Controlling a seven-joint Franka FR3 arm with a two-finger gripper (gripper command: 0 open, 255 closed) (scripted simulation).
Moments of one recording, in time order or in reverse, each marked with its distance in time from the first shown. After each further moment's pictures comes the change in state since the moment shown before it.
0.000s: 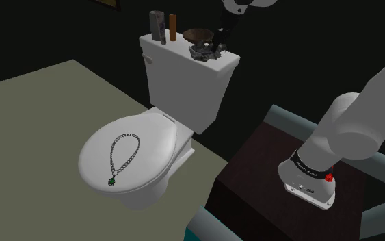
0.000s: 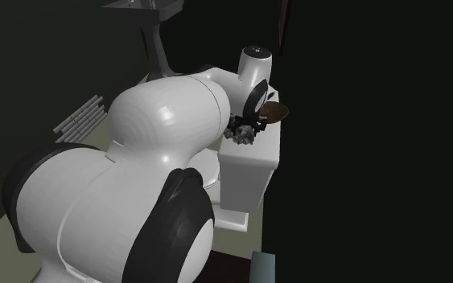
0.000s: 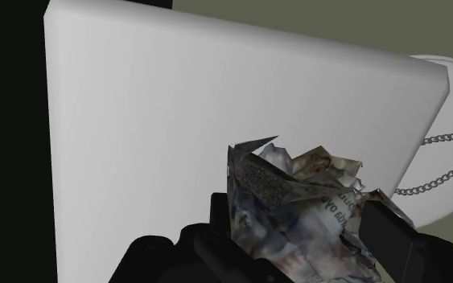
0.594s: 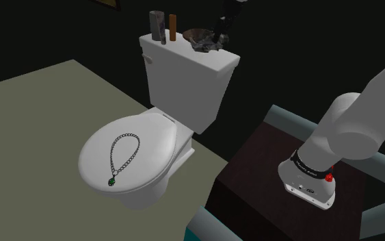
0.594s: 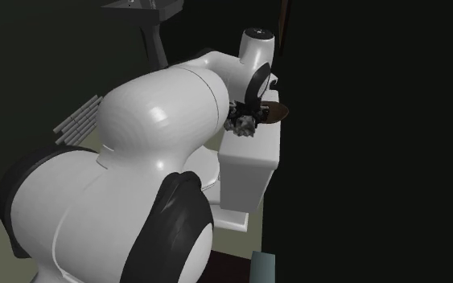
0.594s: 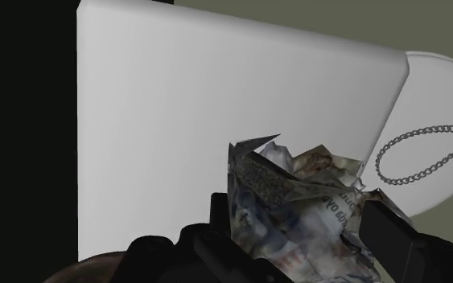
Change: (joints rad) arm 0.000 -0.016 0.003 0.090 -0.011 -0.104 0.016
